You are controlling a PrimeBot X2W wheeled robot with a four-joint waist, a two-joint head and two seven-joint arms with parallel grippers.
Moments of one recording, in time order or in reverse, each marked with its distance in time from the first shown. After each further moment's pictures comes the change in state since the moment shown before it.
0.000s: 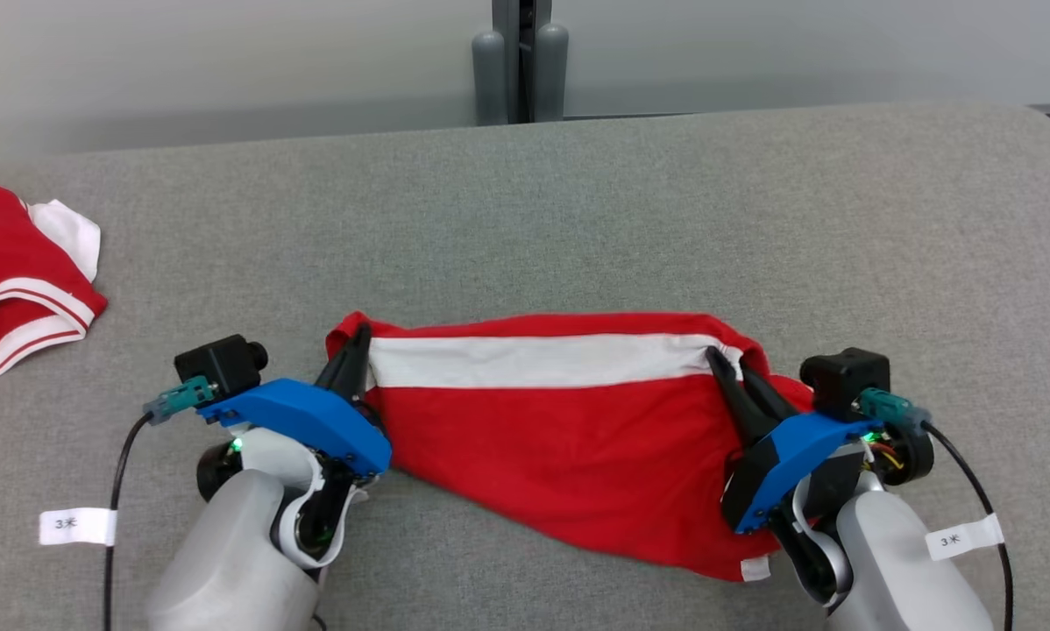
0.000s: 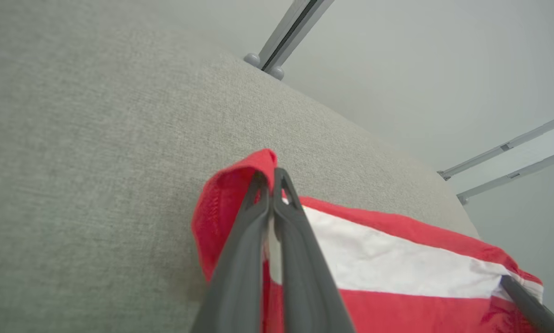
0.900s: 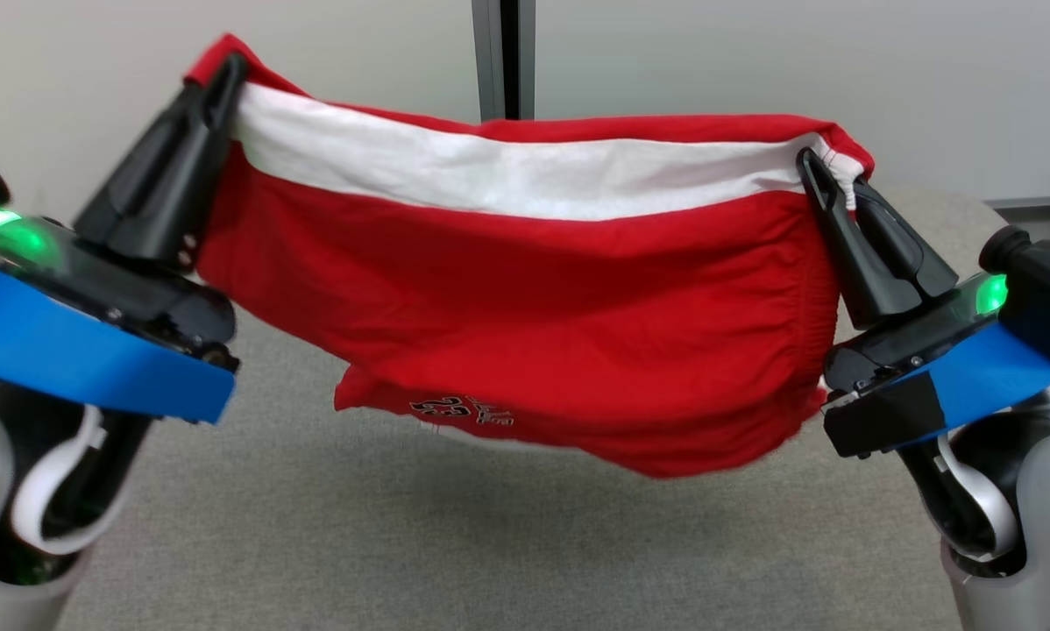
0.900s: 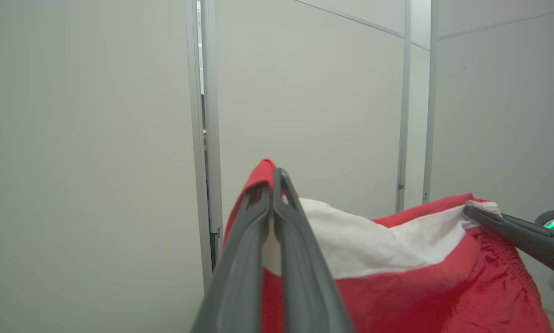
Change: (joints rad) left arm 0.006 0.469 0.027 -1.089 0.106 0.173 0.211; right arm 0.005 -0.125 -0.046 -0.760 0.015 0.000 0.241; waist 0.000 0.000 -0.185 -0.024
